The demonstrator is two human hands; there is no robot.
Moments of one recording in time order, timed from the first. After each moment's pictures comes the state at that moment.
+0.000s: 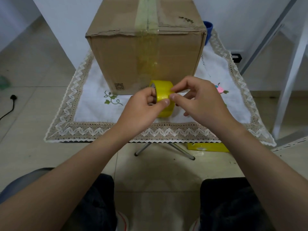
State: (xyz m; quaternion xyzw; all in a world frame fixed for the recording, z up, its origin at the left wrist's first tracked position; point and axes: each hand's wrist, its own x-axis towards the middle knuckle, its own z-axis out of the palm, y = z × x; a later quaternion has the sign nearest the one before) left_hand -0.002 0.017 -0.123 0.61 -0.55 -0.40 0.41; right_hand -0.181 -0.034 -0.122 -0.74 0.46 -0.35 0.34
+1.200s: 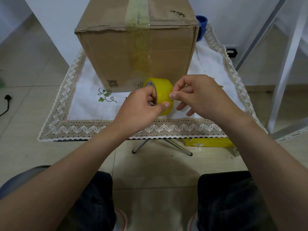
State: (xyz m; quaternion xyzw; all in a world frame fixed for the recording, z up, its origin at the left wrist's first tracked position) left_hand -0.009 0.010 -0.134 0.62 -0.60 -0.34 0.36; right_hand -0.197 -0.035 -0.103 -0.74 0.49 -0.25 0.38
